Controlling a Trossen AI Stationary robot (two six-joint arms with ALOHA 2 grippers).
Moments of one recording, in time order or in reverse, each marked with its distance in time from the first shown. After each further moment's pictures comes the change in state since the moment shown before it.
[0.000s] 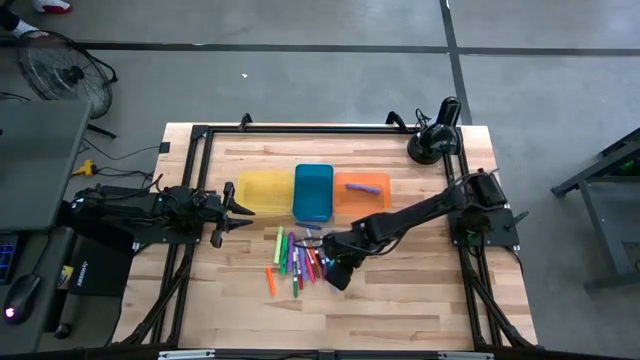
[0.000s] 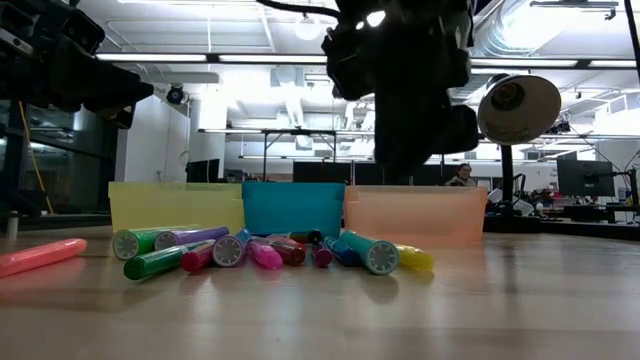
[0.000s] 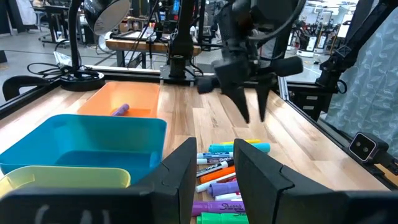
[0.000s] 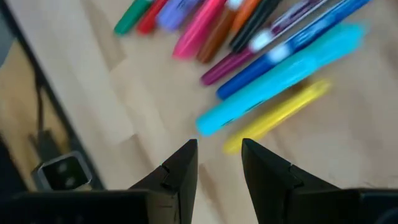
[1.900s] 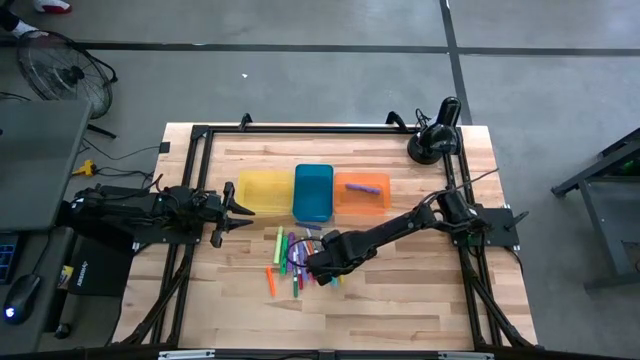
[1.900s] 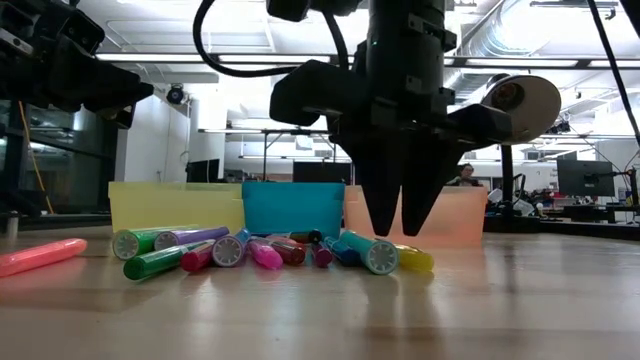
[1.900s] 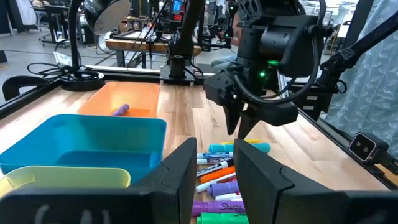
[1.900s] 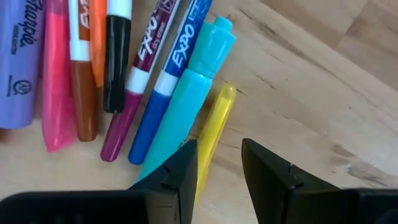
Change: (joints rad) left arm 0.000 0.000 0.000 0.000 0.000 0.000; right arm 0.052 0.285 0.366 -0.471 0.291 0.486
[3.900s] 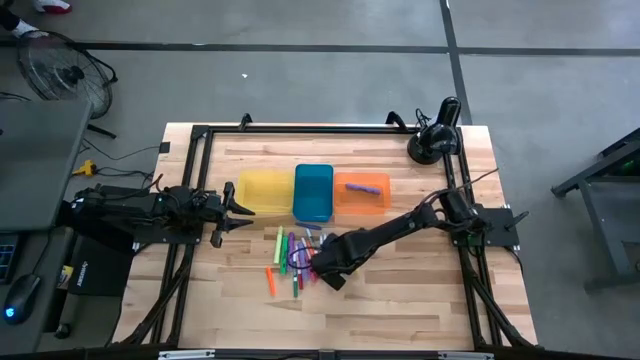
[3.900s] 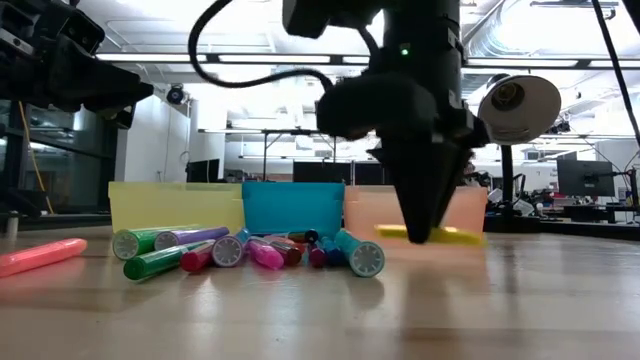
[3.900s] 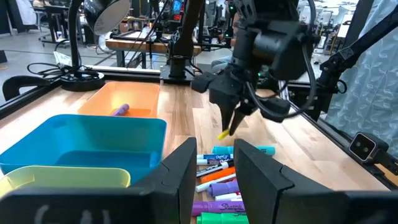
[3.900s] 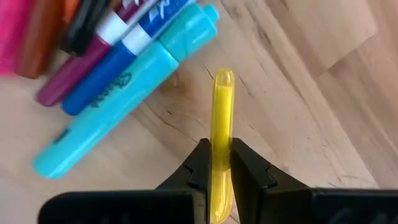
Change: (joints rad) left arm 0.000 0.000 0.000 0.000 0.000 0.000; right arm -0.011 -0.030 -0.054 -0.037 0.013 -0.389
